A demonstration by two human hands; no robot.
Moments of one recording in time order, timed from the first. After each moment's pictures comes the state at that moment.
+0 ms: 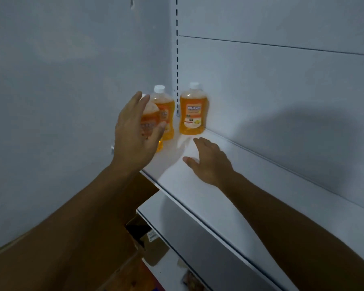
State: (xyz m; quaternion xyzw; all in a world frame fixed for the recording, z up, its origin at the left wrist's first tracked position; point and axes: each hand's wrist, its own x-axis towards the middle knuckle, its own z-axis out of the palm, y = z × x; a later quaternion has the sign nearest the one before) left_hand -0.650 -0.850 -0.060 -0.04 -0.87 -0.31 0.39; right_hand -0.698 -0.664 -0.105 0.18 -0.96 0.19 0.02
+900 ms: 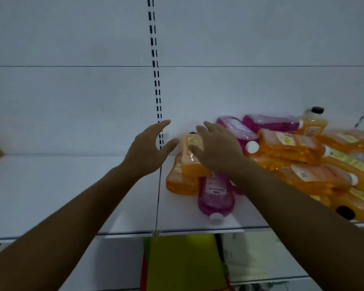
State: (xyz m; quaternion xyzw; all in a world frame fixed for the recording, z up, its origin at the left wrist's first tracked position) left_hand -0.501 -0.414 -0.038 -0.42 -0.82 -0.37 0.10; right_hand -0.400 -0.251 -0.031 -0.17 -0.97 0.01 0.17
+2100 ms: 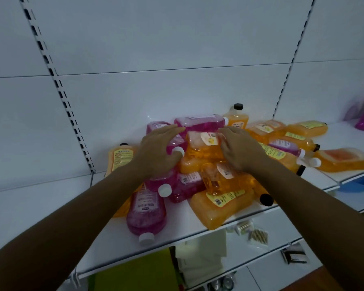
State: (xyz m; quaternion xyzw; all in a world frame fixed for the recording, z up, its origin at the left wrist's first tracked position) left_hand -0.436 -0.246 -0.039 -0.58 -0.76 -0.31 0.04; right_hand -0.261 -0.096 -0.029 -0.33 -0.93 0.04 0.18
